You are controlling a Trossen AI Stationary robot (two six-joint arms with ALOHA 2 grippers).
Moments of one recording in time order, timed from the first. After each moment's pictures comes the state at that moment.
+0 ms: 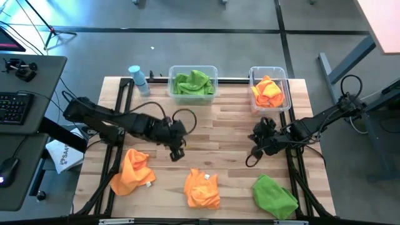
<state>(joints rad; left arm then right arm) -0.25 1.51 1.37 -0.93 -0.29 -0.62 0.46 1.04 0.85 -0.86 0.56 0.84</state>
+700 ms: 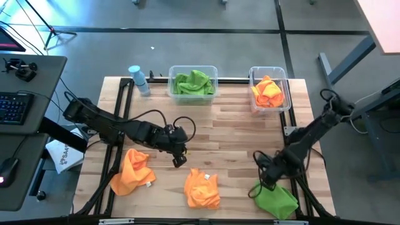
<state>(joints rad) -0.31 1.51 1.22 -0.72 -0.29 -0.71 0.75 1.33 0.86 -0.95 -0.11 1.31</state>
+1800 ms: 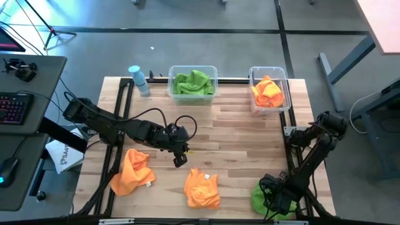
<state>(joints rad) -0.29 1.51 1.22 -0.67 -0.28 -0.61 1.07 1.67 0.86 -0.63 -0.03 1.71</state>
